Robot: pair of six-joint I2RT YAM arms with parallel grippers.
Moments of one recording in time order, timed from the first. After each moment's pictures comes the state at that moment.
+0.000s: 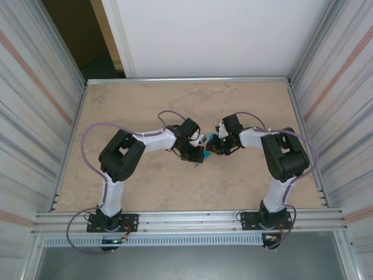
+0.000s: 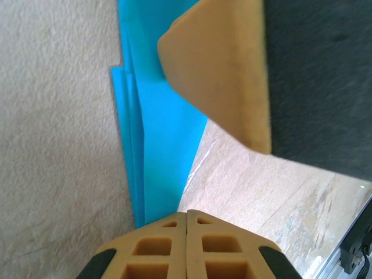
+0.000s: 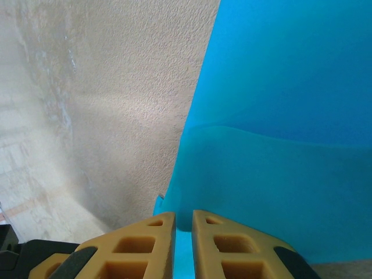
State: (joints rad) left arm -0.76 2.03 1.31 -0.47 0.52 -0.43; right arm 0.37 1.82 0.92 -0.23 -0.55 0.59
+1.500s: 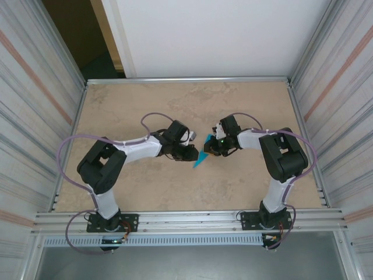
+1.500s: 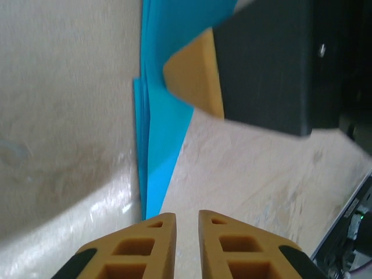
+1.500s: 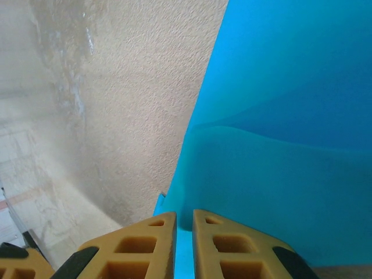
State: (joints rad) left arm -0.73 1.81 1.07 -0.26 0.45 -0.58; right arm 0.40 1.83 0.91 -0.19 -0.58 0.59
